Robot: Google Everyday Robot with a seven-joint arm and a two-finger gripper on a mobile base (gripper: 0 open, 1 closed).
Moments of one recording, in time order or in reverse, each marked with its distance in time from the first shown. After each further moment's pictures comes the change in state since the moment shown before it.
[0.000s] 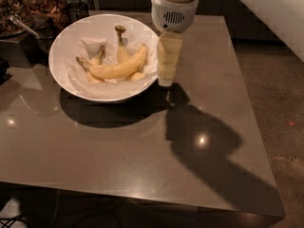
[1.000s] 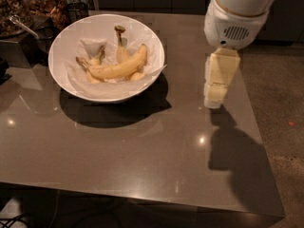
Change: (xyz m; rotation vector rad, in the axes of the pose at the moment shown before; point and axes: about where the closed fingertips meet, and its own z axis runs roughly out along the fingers) arm 0.091 0.058 -0.028 0.015 0.012 0.071
